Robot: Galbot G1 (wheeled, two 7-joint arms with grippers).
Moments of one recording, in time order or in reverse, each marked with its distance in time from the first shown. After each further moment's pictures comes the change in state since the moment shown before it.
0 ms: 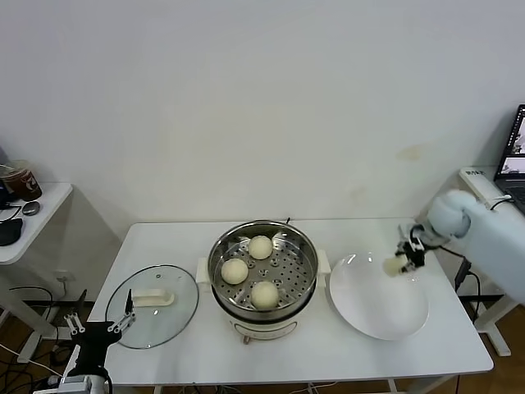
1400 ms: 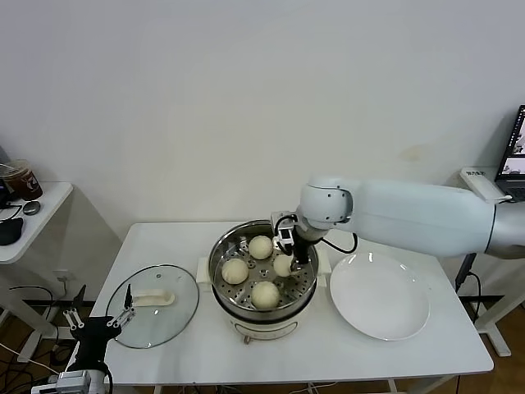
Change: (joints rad) left arm -0.019 -0.010 -0.007 -0.012 -0.016 0.016 0.001; right arm 0.370 0.371 -0.514 0.276 0.570 -0.490 0.331
